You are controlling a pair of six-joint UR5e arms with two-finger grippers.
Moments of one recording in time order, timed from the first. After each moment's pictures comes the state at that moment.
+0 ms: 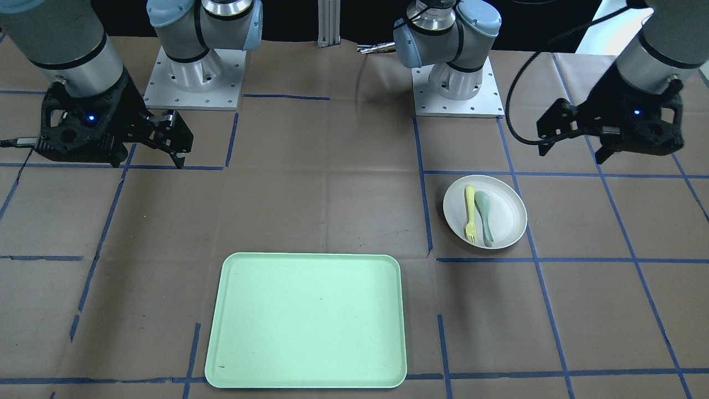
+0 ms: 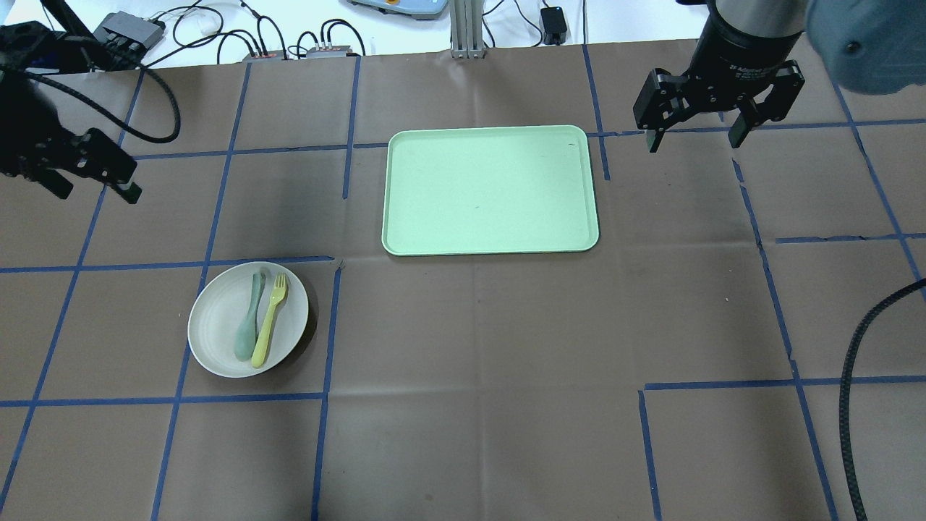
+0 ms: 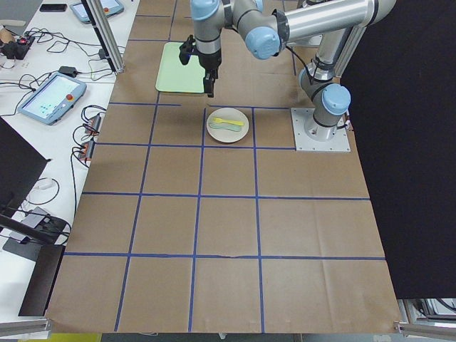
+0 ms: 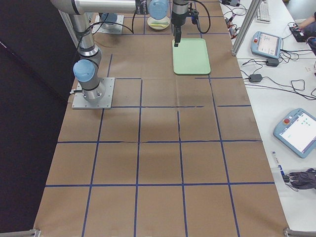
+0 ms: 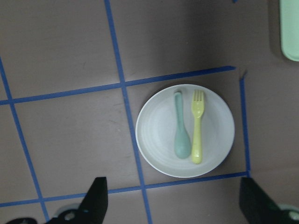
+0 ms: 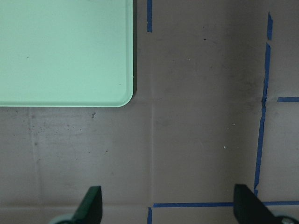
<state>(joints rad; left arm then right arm) -1.13 -1.61 -1.62 -1.56 1.57 0.58 1.55 -1.49 1.50 -1.57 -1.58 -0.02</state>
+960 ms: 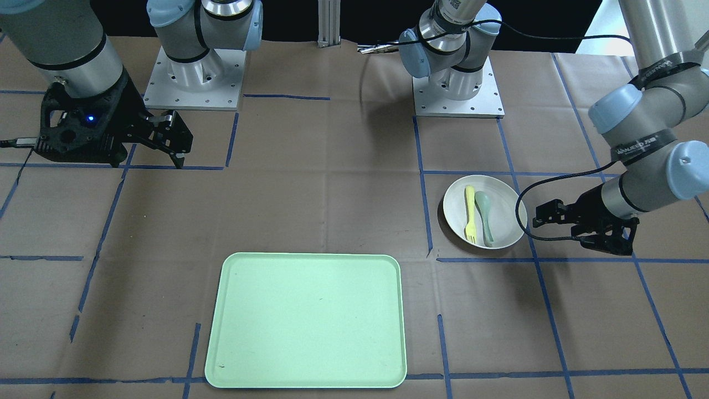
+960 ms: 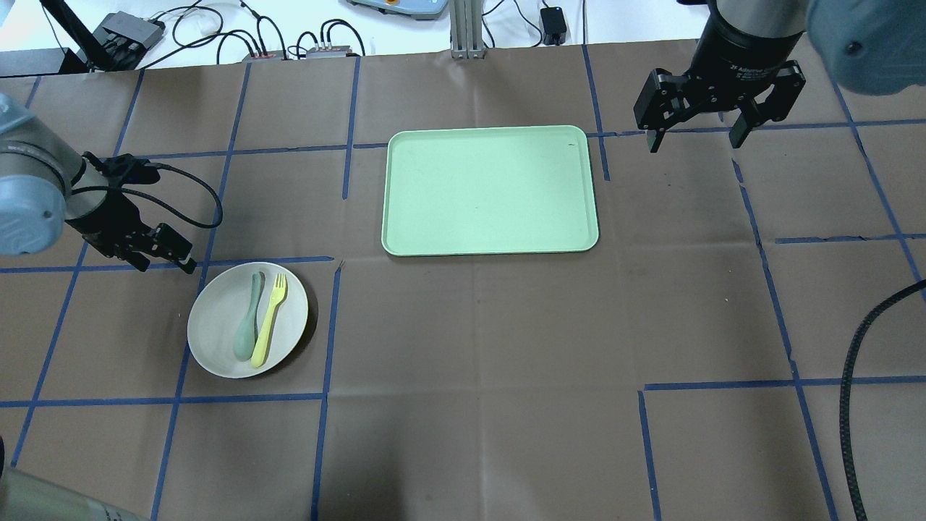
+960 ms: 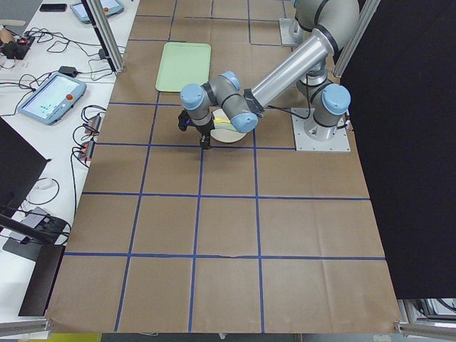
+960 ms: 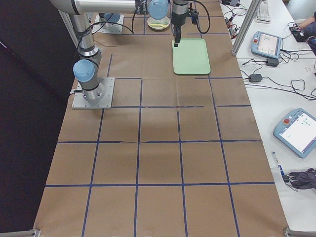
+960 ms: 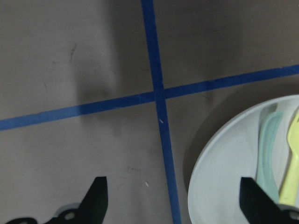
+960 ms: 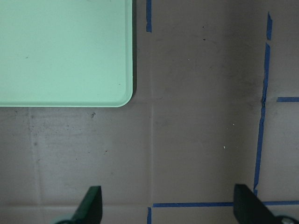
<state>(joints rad) -1.07 -1.88 -1.89 -1.12 1.52 0.69 1.55 -1.49 1.50 -1.57 -1.58 -0.02</state>
